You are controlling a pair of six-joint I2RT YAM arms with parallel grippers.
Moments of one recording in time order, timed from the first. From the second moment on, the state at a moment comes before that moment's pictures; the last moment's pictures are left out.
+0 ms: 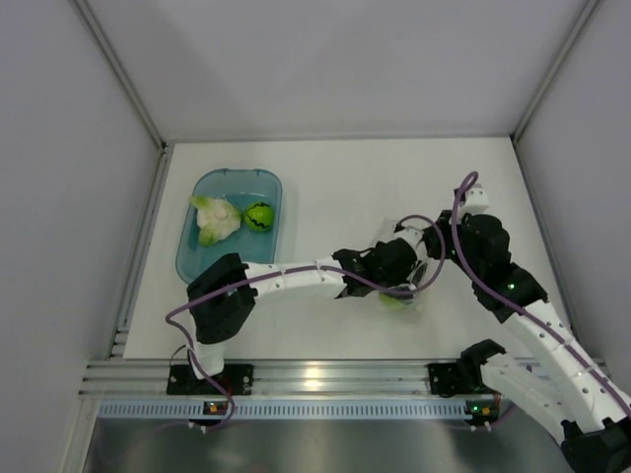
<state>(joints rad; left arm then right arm) -1.17 1.92 1.43 -0.32 -0.16 -0.55 0.43 0.73 0.72 -0.35 0.09 0.37</state>
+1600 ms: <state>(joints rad) -1.19 1.73 1.30 -0.08 -0.46 -0.25 0.50 0.68 0.74 -0.44 0.08 0.30</state>
